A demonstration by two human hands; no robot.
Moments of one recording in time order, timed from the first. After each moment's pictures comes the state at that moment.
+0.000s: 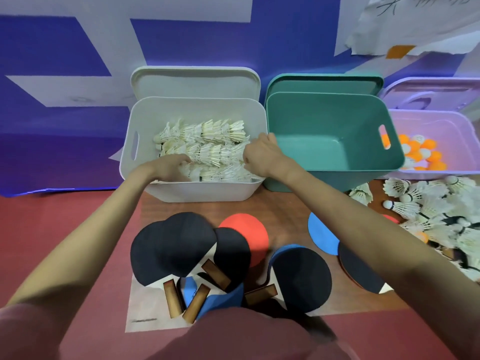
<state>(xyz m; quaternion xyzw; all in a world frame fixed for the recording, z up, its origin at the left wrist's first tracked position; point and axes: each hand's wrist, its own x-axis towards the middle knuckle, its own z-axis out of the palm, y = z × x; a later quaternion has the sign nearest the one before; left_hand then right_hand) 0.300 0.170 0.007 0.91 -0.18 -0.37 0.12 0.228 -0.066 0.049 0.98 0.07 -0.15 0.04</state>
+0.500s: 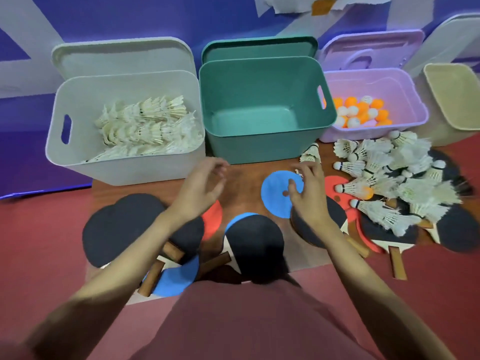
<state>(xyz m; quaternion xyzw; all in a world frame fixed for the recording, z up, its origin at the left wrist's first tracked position) 0.103 0.020 0.018 0.82 -0.32 -0.11 0.47 -0.012 -0.211 -0.003 0.91 -0.21 0.15 -0.34</state>
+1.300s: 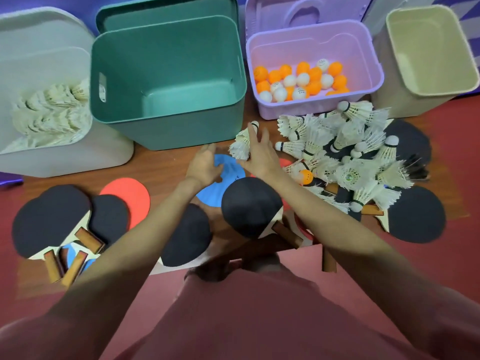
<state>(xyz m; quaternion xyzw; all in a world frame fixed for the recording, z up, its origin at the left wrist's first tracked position) 0.067 -0.215 -0.067 0.93 -0.19 -0.23 0.22 0.015 -0.375 -0.078 0.94 -0.17 -0.11 -0.27</state>
